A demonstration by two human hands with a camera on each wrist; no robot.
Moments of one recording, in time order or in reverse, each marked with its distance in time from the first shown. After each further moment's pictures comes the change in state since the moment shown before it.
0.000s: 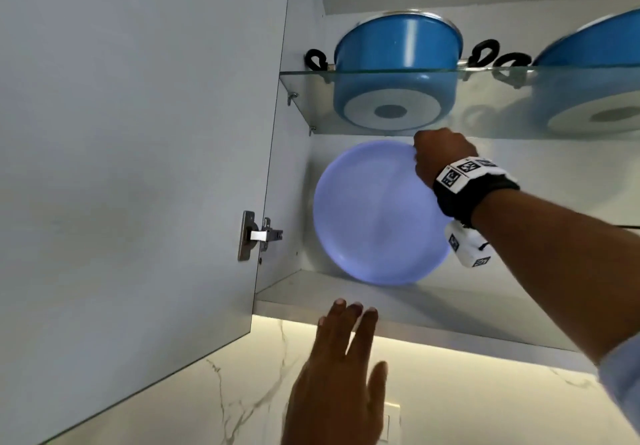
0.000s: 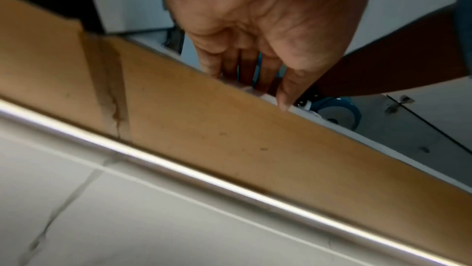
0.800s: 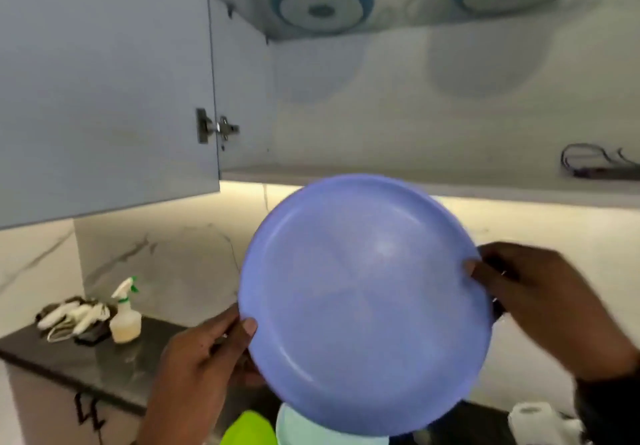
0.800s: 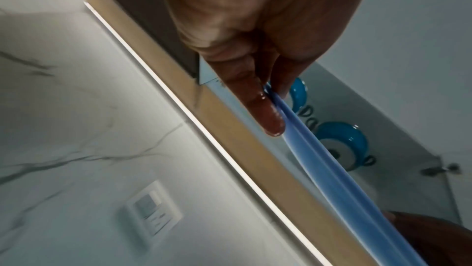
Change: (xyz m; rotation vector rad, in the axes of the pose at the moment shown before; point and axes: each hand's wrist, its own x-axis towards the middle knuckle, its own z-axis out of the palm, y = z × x) left_hand -0.134 0.195 -0.162 -0.775 0.002 -0.961; right_hand -0.425 0.165 -0.111 0.891 -0.390 0.185
